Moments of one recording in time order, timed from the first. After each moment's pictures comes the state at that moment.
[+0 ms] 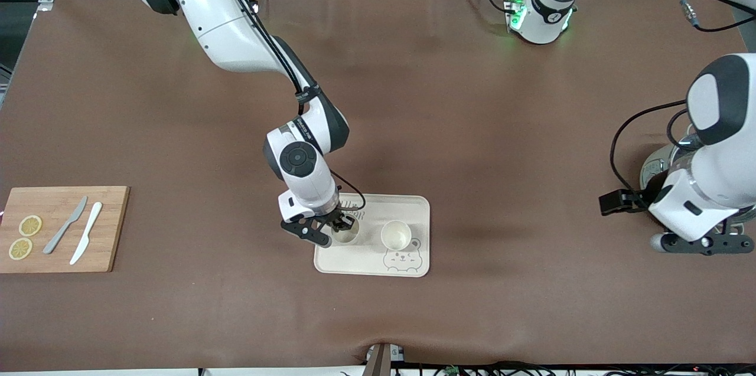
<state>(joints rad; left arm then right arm) -0.15 0.51 0.09 -1.12 -0.03 1.63 -0.04 0.61 0.88 -0.08 -1.34 0.02 2.43 0.97</state>
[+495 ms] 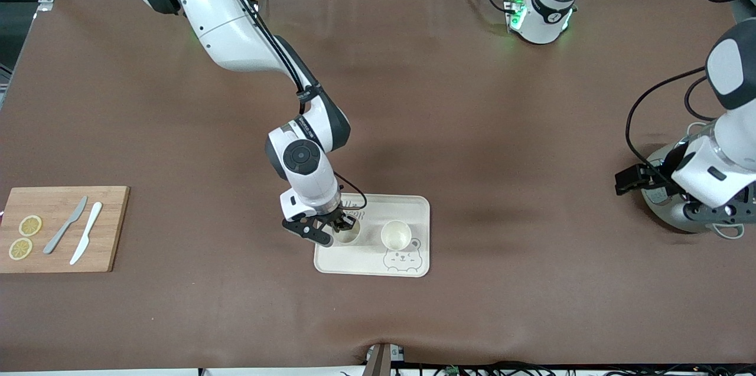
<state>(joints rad) -0.14 0.29 0.09 -1.42 -0.03 1.76 -0.02 0.61 0.88 -0.08 -1.34 0.01 2.43 0.98</state>
